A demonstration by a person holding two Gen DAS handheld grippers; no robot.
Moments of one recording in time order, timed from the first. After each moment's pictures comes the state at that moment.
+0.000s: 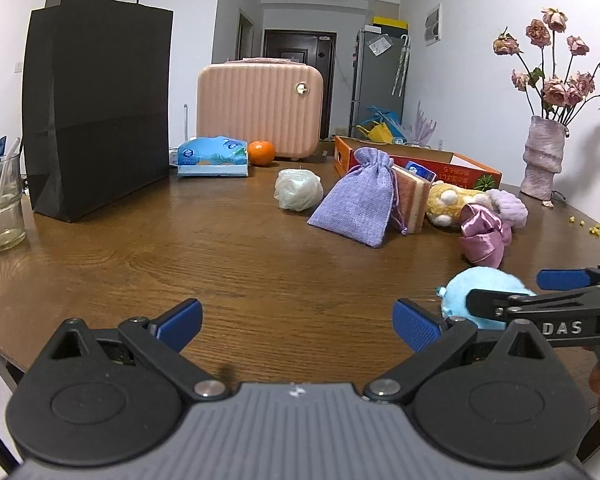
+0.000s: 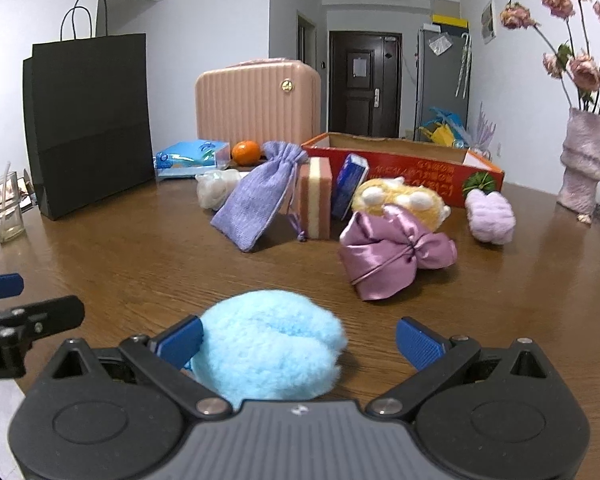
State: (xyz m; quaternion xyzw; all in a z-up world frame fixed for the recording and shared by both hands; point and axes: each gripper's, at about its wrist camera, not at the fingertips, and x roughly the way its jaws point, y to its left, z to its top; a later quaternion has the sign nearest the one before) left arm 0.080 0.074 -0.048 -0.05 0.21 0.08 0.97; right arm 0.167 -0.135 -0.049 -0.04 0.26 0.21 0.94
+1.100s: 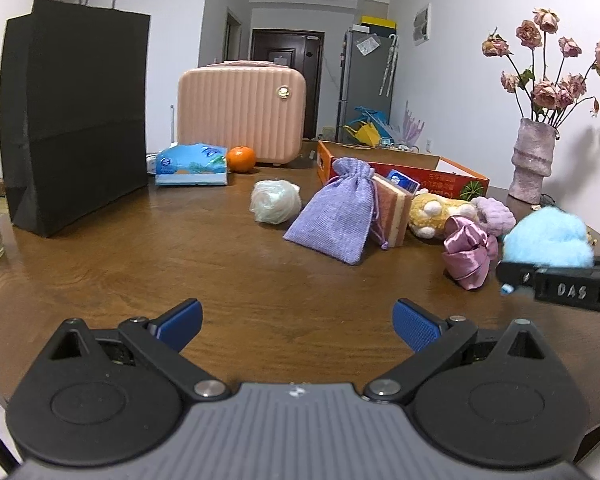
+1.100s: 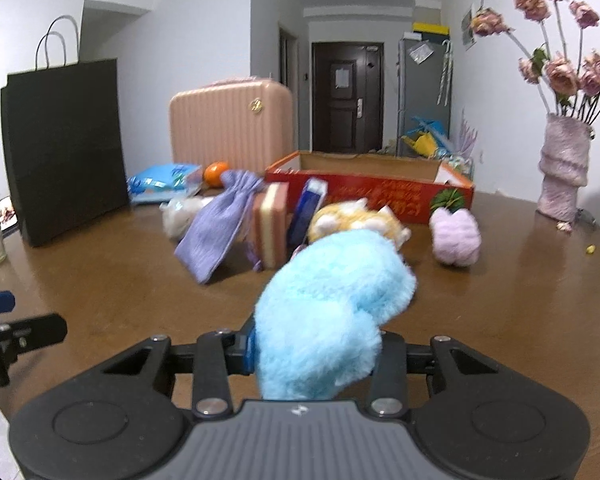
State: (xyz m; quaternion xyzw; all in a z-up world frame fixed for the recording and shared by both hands) left arm 0.103 0.059 -0.033 -0.04 0.22 0.06 0.97; right arm 0.183 -0.166 -0.034 -0.03 0.24 0.19 0.95
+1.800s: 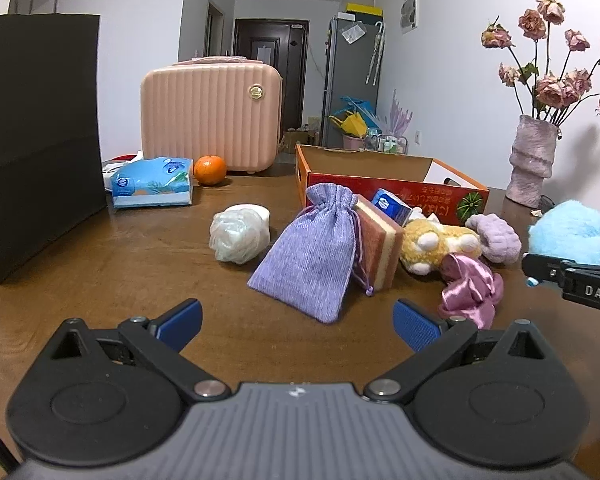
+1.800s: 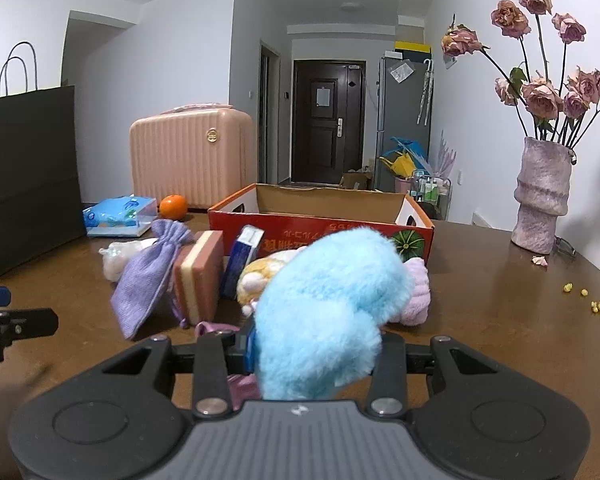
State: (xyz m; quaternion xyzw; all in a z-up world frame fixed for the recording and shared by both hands) left arm 0.192 0.050 -0.012 -0.04 0.24 0.04 0.97; right arm 0.245 -0.203 -0.009 -0.03 0.21 0.16 0.96
